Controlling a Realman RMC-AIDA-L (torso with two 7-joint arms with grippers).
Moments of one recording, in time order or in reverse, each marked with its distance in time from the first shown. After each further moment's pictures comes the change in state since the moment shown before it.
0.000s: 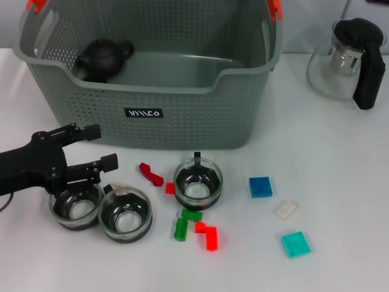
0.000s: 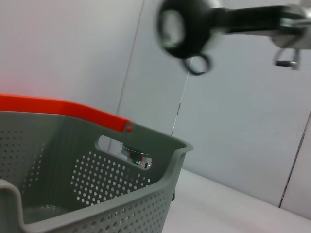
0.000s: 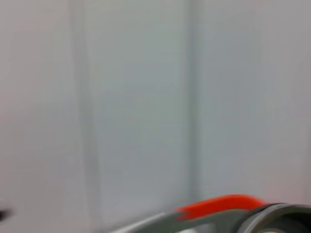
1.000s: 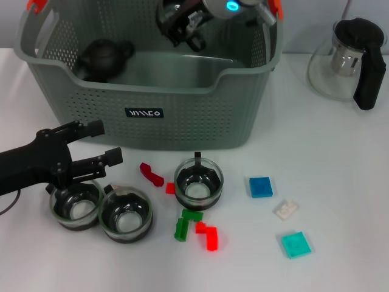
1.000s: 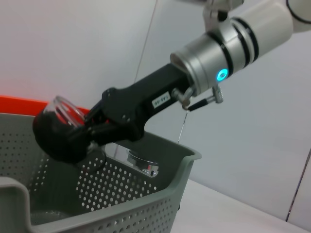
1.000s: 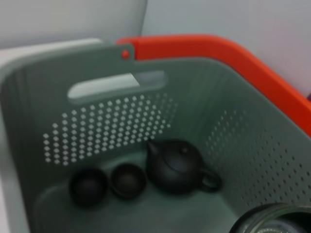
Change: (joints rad) left arm -0.001 -0.005 0.000 -0.041 -0.026 -0.032 0.000; right arm 0.601 0.009 -0.293 0.836 -0.563 0.537 0.194
